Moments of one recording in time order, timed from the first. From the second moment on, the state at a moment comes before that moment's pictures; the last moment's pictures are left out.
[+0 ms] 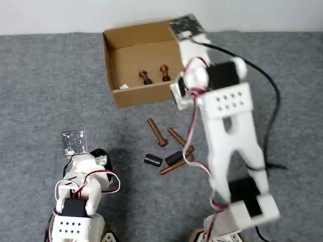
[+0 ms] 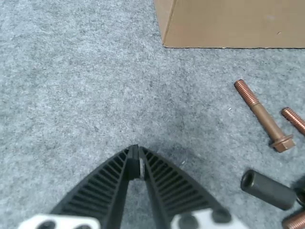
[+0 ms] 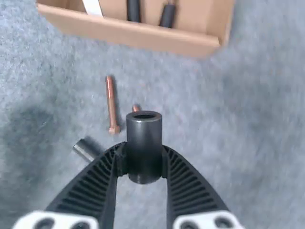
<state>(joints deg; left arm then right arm) -1.1 -87.8 97.3 46.5 20.3 -19.2 -1.9 -26.1 100.5 2.5</state>
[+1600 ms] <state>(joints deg) 32.2 -20.4 38.3 62.3 8.2 8.3 -100.1 62.8 88.8 -13.8</state>
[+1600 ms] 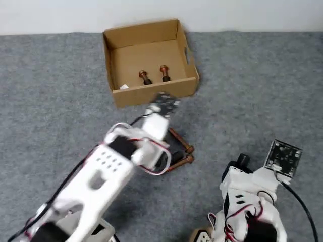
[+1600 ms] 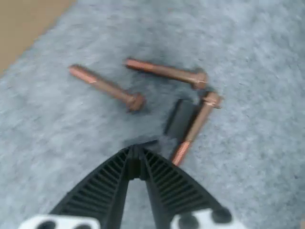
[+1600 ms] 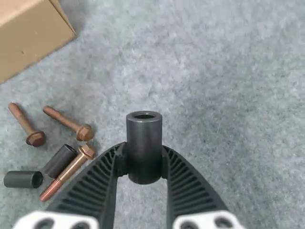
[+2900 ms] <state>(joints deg) 39.1 32.0 -5.5 74.9 7.8 8.5 -103.6 63.2 88.7 -13.7</state>
